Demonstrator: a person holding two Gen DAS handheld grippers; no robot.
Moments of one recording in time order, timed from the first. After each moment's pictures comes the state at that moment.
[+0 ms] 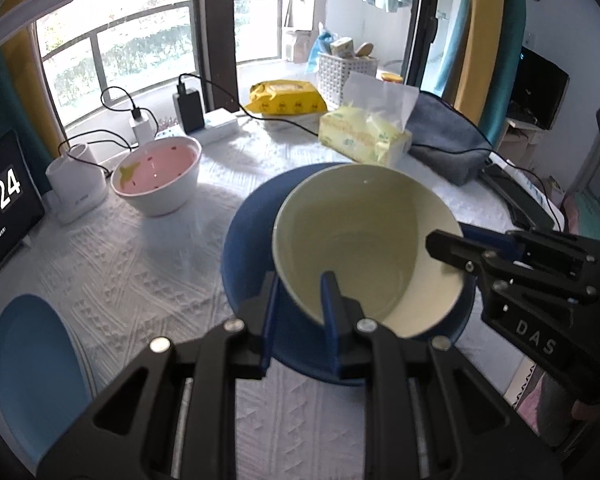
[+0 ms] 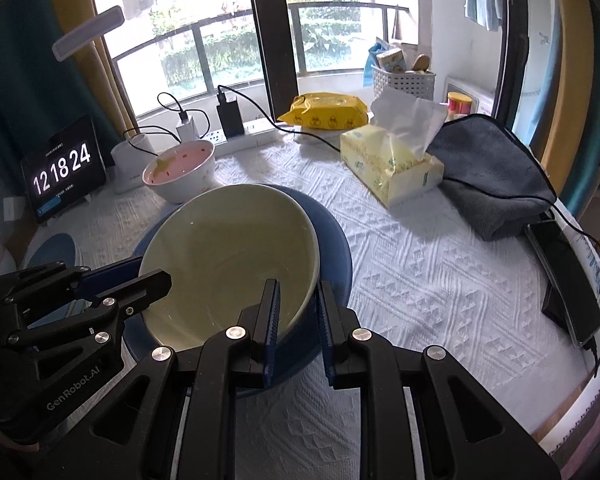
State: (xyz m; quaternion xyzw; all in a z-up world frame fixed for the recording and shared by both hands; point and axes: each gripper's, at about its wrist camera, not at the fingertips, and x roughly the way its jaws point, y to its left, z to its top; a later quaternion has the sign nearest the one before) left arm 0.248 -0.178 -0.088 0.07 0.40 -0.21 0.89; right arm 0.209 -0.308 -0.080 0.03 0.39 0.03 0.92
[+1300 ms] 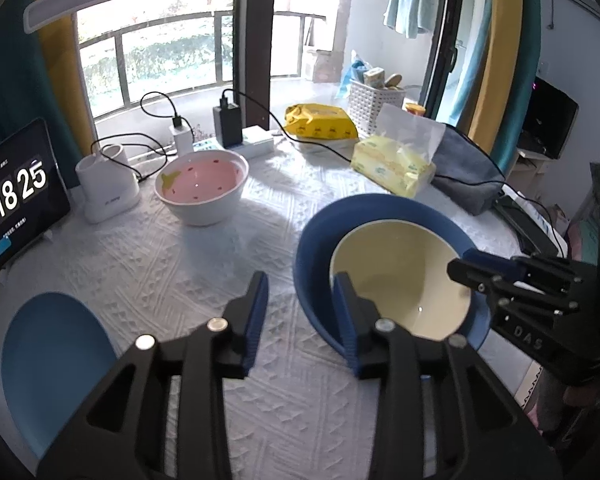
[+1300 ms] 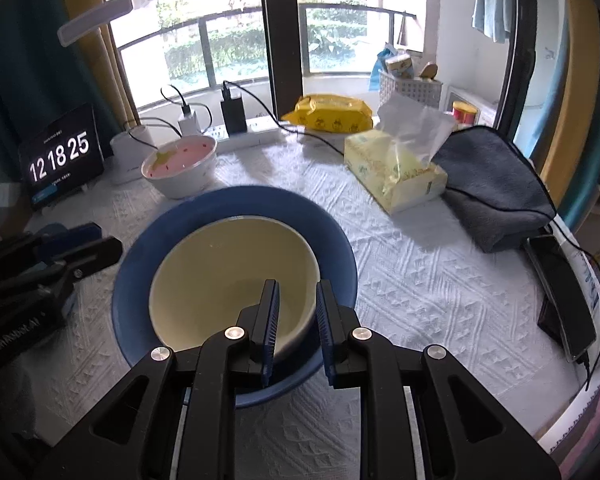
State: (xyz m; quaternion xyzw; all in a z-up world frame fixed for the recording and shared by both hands) left arm 0.254 -0.131 -0.073 0.03 0.37 -0.19 0.91; right arm 0.216 -0.300 -0.086 0.01 0.40 0.03 0.92
